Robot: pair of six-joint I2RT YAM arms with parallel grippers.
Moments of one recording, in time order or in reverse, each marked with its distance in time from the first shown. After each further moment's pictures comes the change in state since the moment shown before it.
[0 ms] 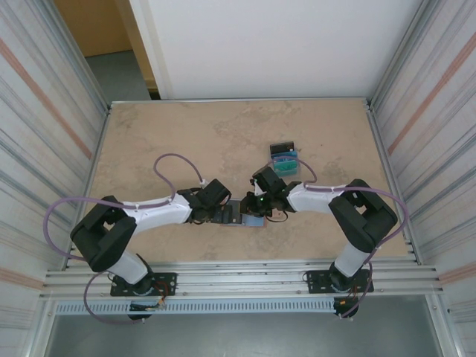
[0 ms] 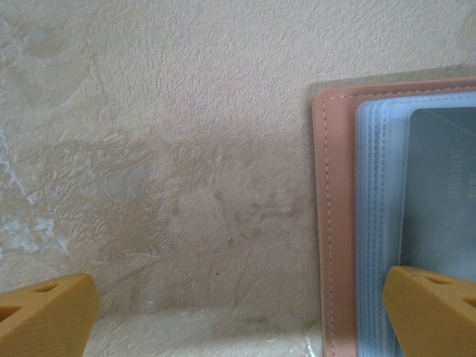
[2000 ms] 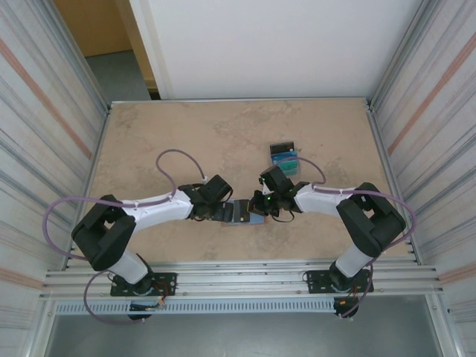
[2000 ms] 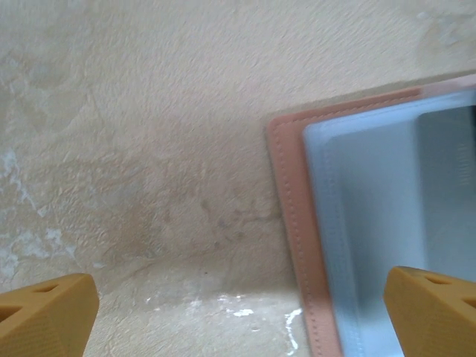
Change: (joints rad) left arm 0.006 0.002 0.085 -0.080 0.016 0.043; right arm -0.053 -0.060 -0.050 -0.023 0.022 0.022
